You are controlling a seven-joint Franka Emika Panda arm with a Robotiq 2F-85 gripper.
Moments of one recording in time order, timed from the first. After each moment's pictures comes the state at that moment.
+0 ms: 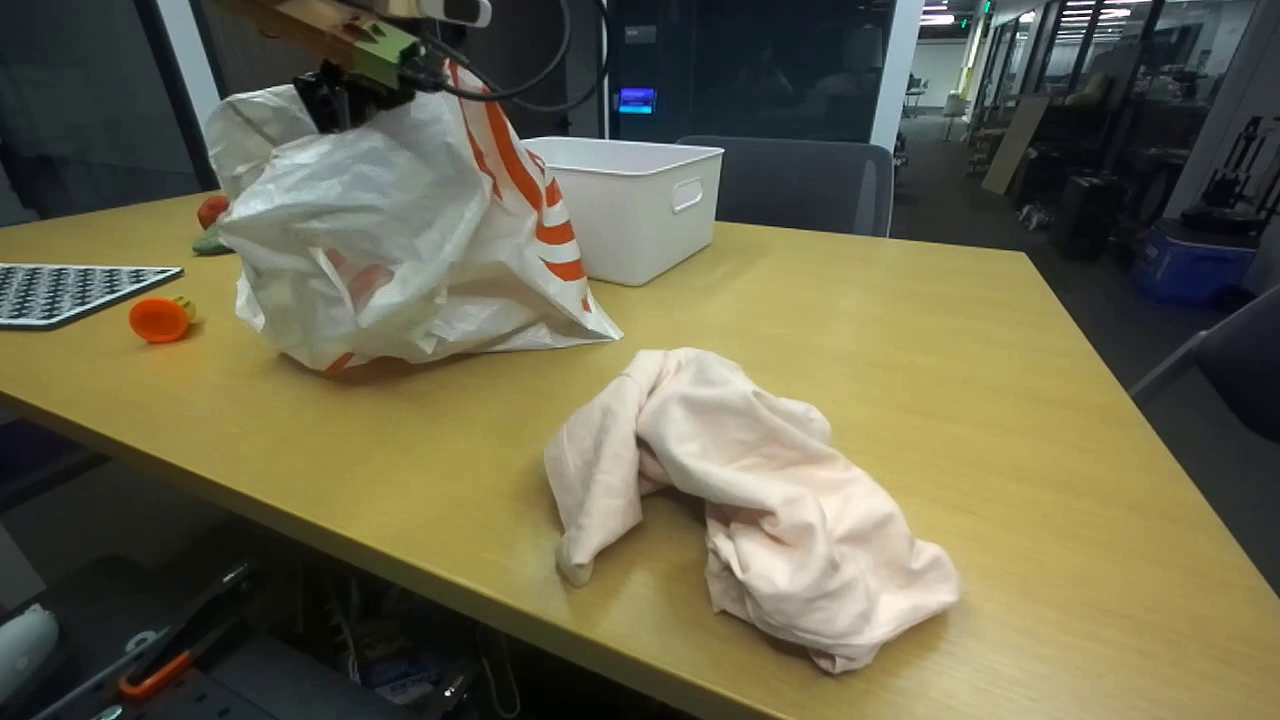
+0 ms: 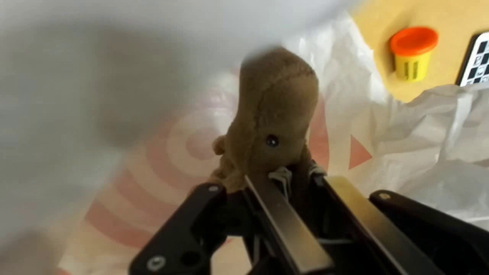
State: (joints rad) arm 0.16 -0.29 0.08 -2.42 0.52 2.23 -0.37
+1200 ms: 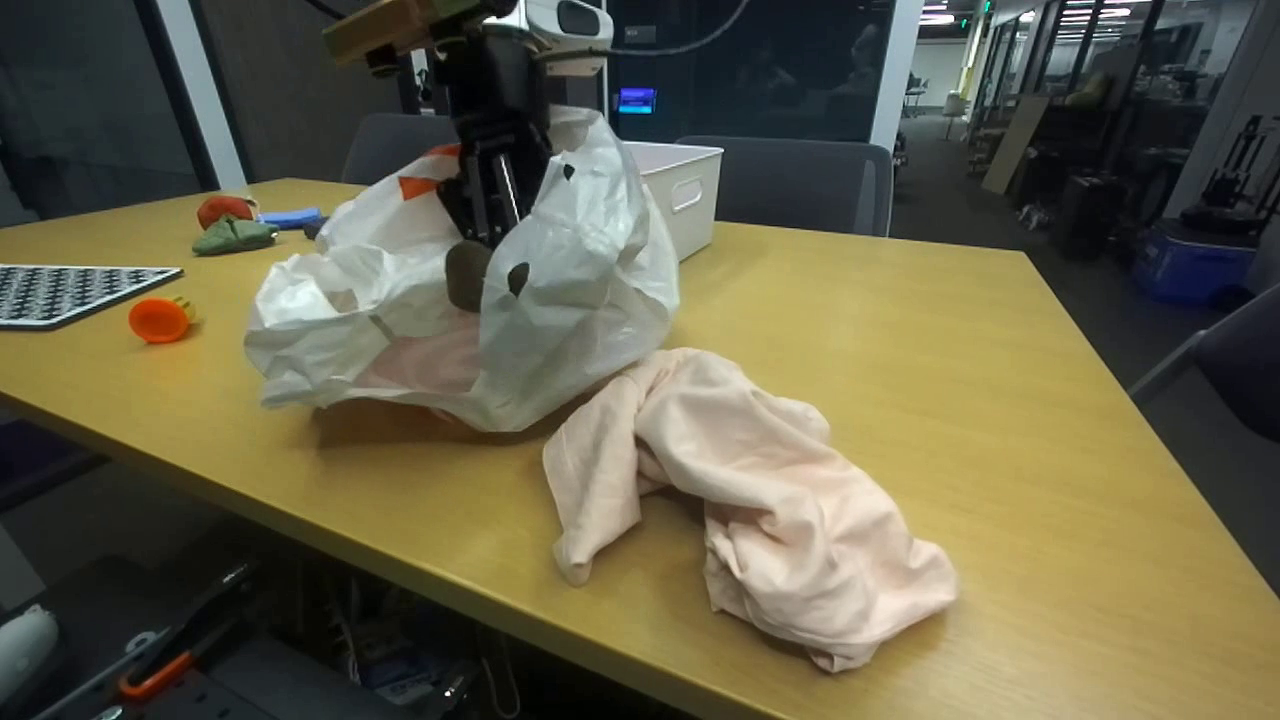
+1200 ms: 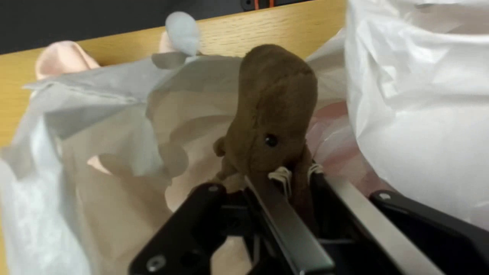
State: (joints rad) arm -0.01 -0.18 0.04 -2.33 -0.23 1.82 0.20
